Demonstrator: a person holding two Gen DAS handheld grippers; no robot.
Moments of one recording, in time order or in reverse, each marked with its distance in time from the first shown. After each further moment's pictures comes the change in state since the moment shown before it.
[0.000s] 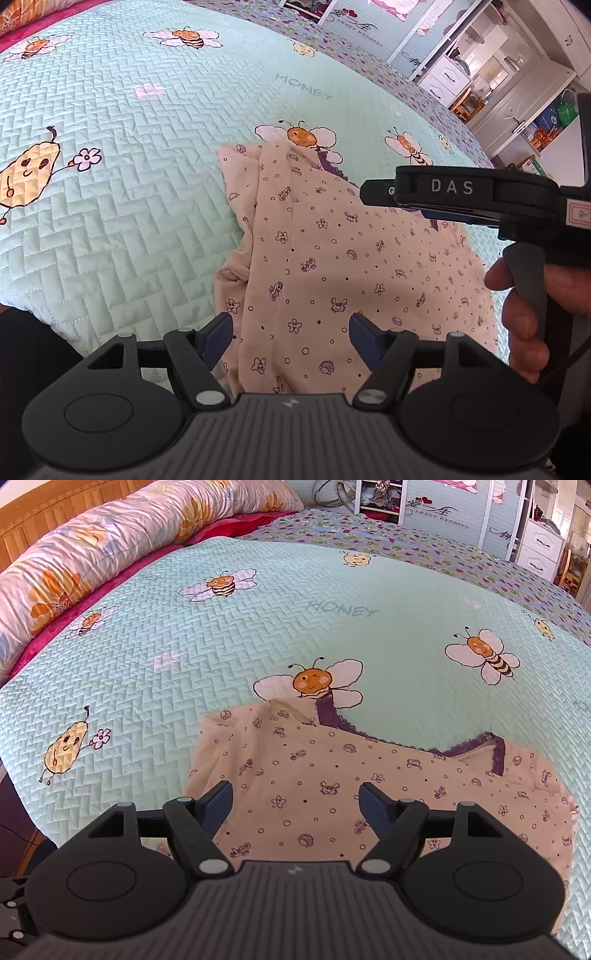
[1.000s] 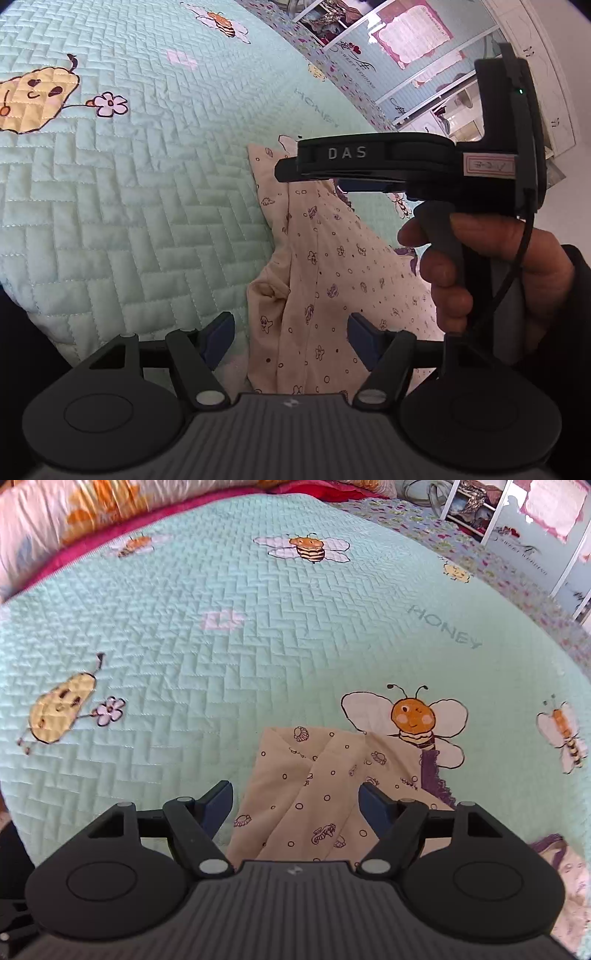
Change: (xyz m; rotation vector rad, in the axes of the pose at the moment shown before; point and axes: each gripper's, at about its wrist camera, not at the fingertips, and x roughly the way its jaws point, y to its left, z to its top) left arm 0.018 0.080 -0.010 -0.200 -0.075 -0.228; right arm 0.089 0.092 0.037 -0.303 0.096 0.019
